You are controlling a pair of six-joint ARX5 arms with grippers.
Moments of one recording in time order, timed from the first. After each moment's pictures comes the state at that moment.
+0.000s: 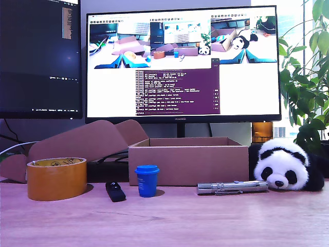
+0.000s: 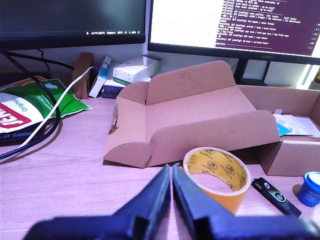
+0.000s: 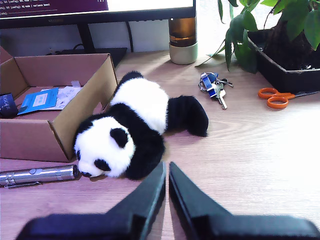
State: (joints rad) left arm -0.12 0.00 0.14 -0.33 0.10 -0.18; right arm 0.12 0.01 0.05 -0.31 0.04 0.05
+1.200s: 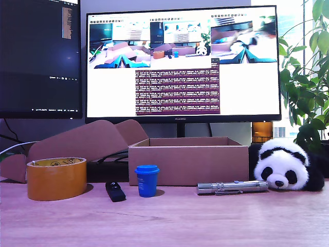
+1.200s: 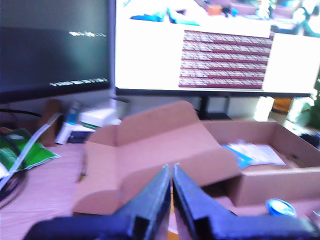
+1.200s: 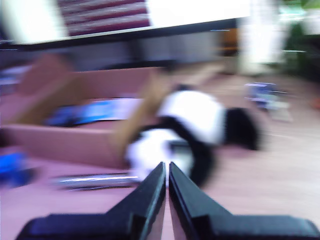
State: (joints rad) left arm -0.14 0.06 0.17 -0.16 0.23 -0.16; right arm 0.12 0.01 0.05 -0.23 -0.26 0.11
